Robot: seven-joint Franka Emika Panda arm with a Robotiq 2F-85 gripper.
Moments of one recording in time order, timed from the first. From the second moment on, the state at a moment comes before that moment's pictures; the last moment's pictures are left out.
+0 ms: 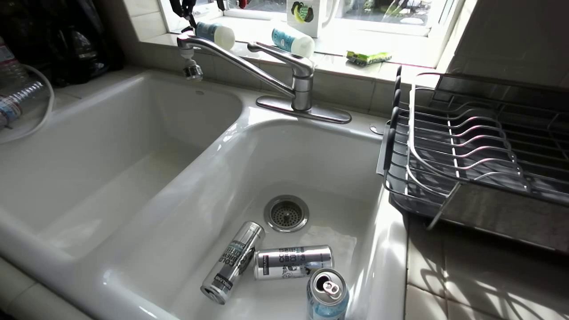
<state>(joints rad) 0.08 0.27 0.21 -1.70 0.05 2.45 -1.06</state>
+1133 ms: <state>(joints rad) 0.07 0.28 0.23 -1.70 0.20 2.48 -1.07</state>
